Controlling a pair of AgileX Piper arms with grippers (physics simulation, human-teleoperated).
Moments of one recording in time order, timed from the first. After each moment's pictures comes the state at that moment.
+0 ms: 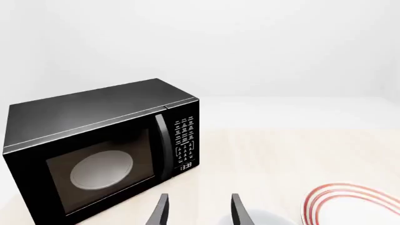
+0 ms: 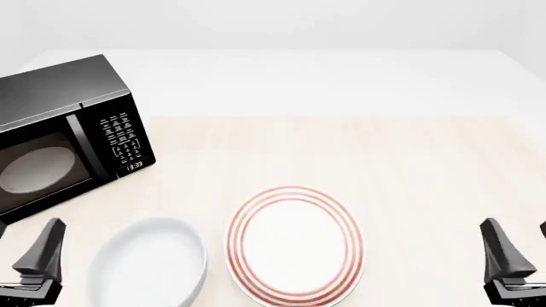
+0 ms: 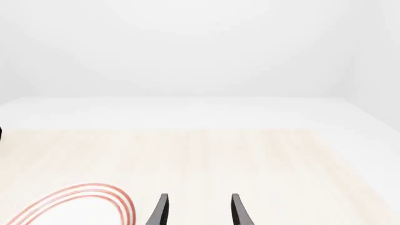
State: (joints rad) left arm 0.00 0.00 0.00 0.00 0.00; right arm 0.00 0.00 0.00 0.00 0.00
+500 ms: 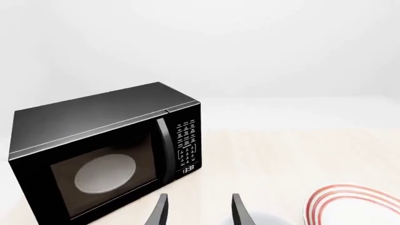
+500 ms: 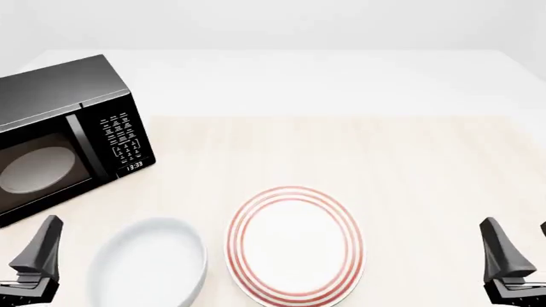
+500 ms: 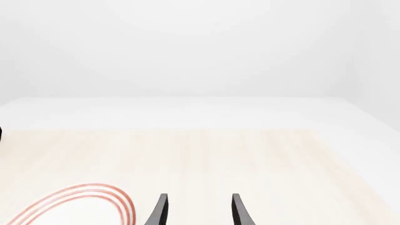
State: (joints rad) left arm 0.00 0.01 -0.02 0.01 0.02; right arm 0.00 0.01 0.00 0.00 0.00
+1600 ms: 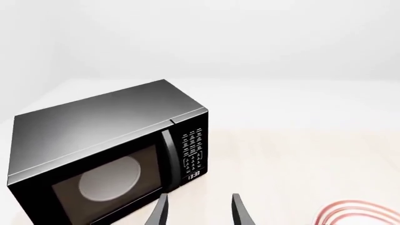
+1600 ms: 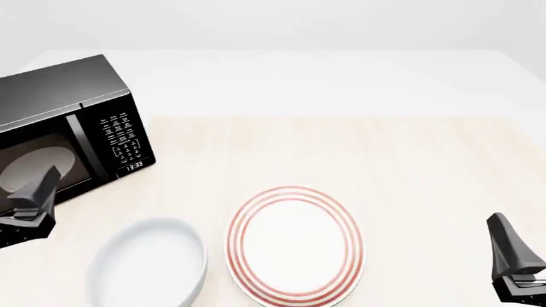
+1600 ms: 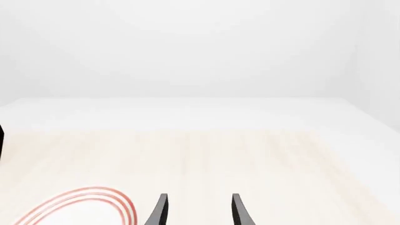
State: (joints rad) left arm 0.04 0.41 -0.25 -0.06 0.01; right arm 0.00 0.00 -0.06 0.06 0.00
